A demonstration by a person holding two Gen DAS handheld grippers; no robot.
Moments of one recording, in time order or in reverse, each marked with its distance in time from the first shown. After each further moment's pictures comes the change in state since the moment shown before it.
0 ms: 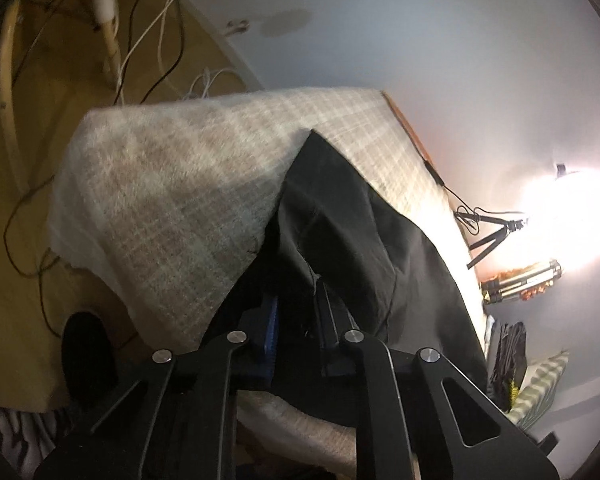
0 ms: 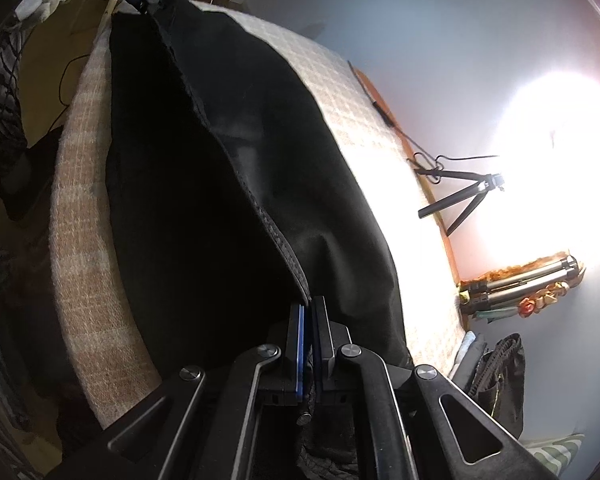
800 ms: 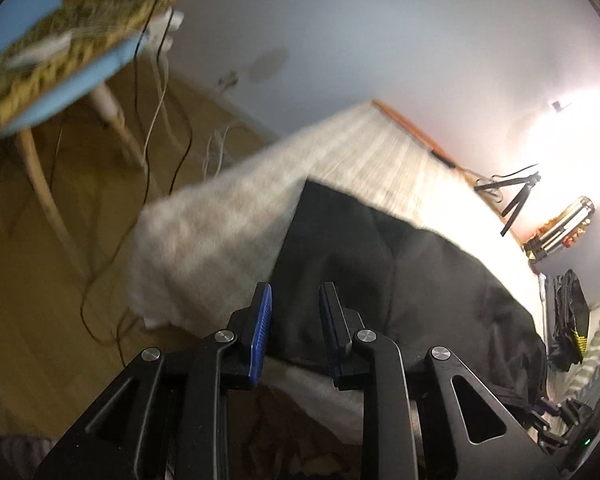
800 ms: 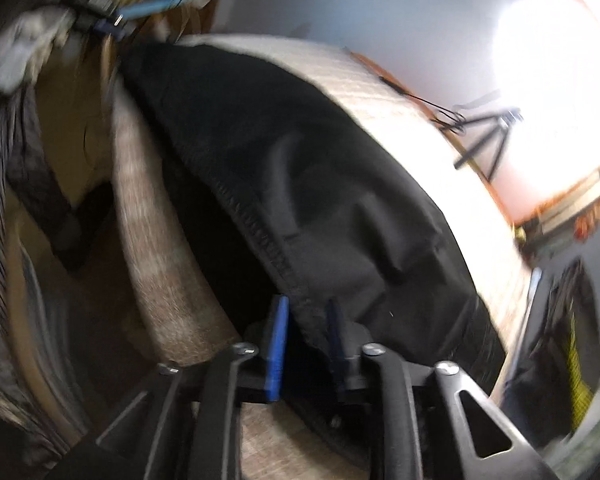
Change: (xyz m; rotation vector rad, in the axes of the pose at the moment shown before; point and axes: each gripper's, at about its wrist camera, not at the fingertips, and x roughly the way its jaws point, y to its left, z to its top) left arm -0.048 -0.038 -0.002 0.281 -0.106 0.185; right arm -0.021 -0.009 -0.038 0.314 -0.018 0.247
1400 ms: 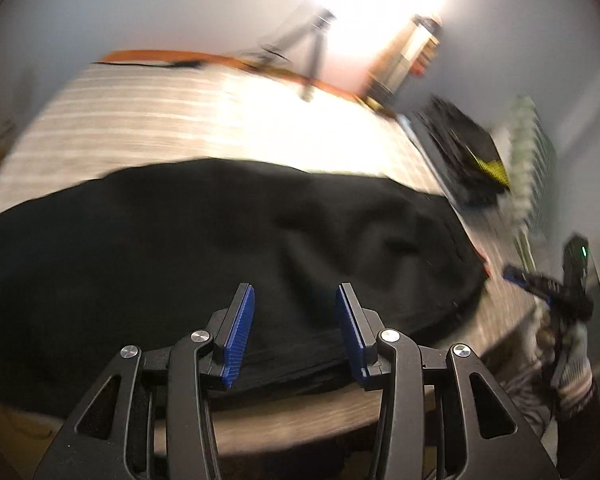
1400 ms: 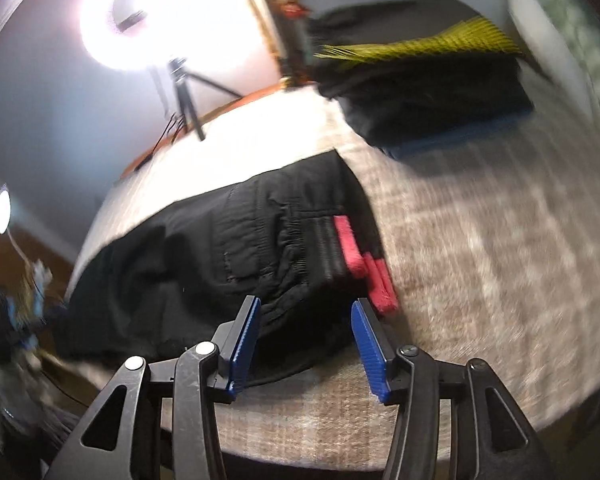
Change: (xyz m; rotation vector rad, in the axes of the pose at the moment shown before) left arm 0.066 -0.229 -0.073 0.568 0.310 -0.417; right arm -0.041 -0.155 -0.173 1.200 -0.084 0.043
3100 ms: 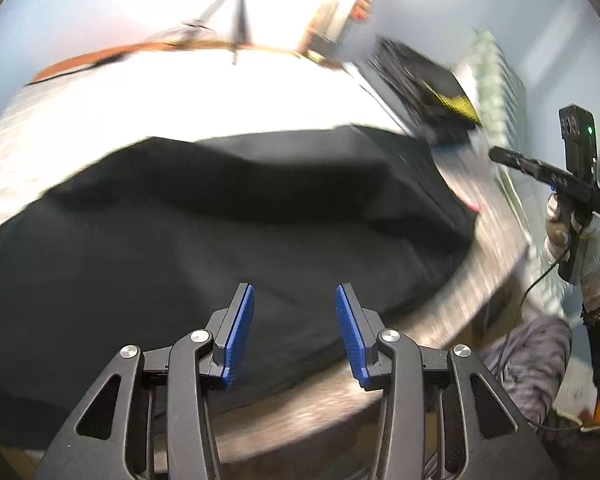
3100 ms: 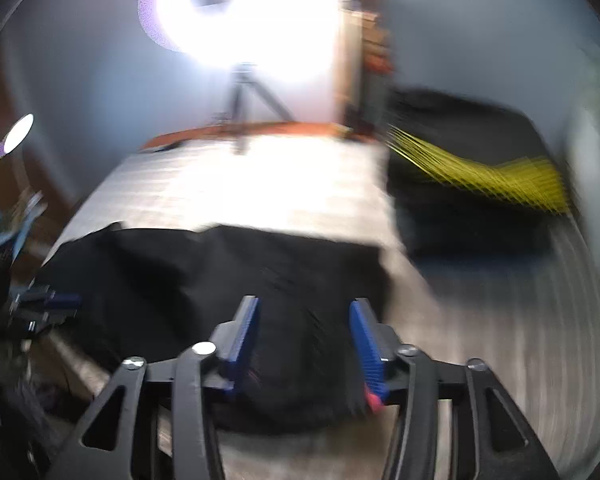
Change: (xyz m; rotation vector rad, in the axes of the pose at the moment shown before) left arm 0.010 -0.026 -0.008 0.127 0.070 -0.028; right arm -0.009 0.075 0.060 -0.463 -0.062 -0.042
